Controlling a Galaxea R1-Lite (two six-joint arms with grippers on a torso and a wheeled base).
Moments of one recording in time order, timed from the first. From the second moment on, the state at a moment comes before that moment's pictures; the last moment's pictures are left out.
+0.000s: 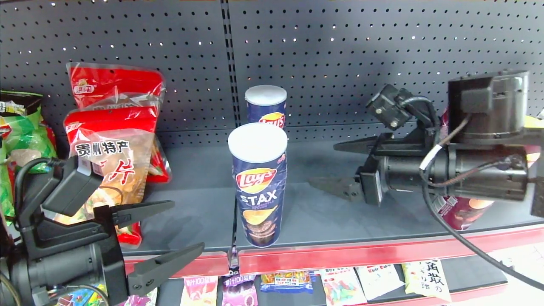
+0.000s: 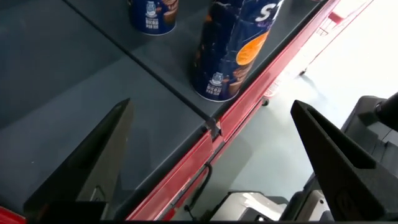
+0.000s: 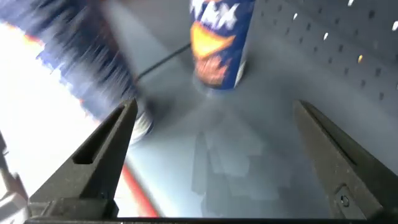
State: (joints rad) left arm -0.44 1.19 -0.41 -0.48 -0.41 0.00; right arm 0.61 1.55 -0.96 -0.24 0.27 -0.22
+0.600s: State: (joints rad) left arm -0.45 1.28 -0.43 -0.48 -0.27 0.05; right arm 0.70 1.18 -0.62 -0.24 0.30 -0.22
